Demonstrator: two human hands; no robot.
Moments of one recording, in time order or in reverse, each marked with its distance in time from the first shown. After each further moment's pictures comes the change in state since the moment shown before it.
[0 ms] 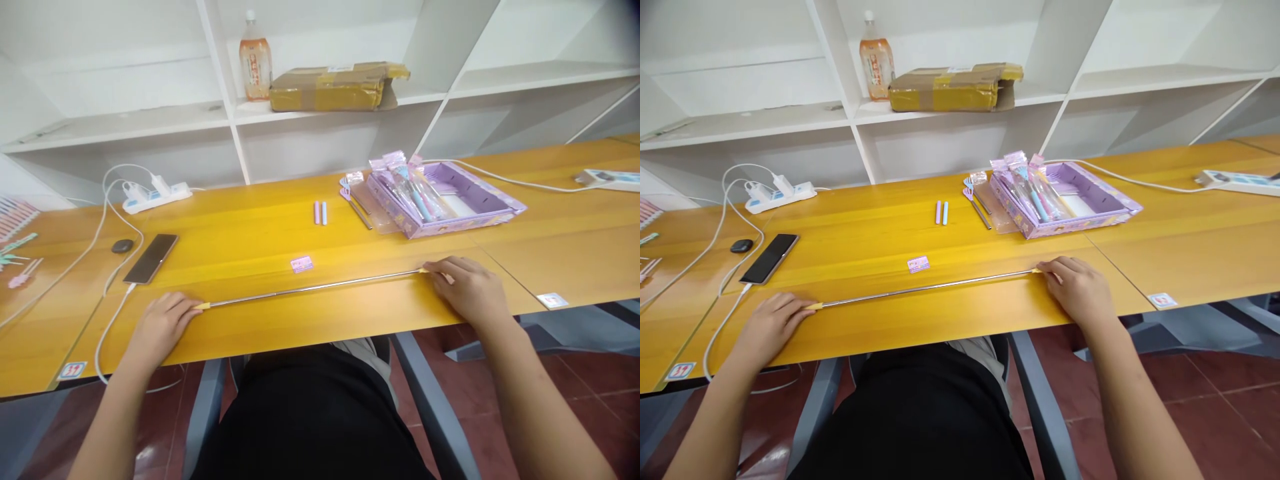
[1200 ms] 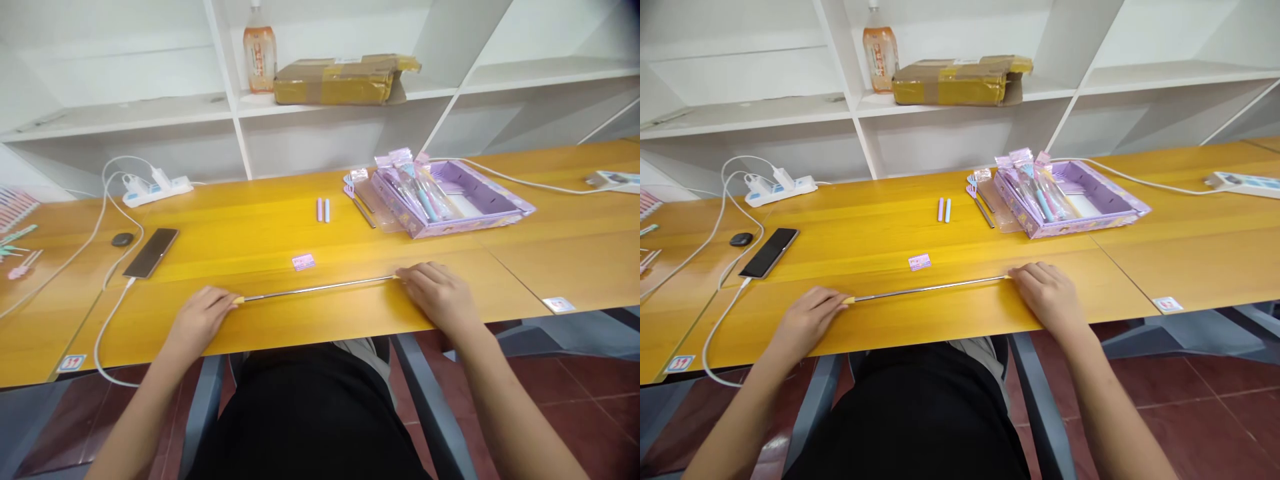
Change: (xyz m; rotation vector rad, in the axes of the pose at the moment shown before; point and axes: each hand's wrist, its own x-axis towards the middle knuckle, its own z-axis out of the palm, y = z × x) left_hand 0.038 0.077 0.014 -0.131 0.215 0.223; right_hand 0.016 -0.062 0.004 0.018 -0.020 -0.287
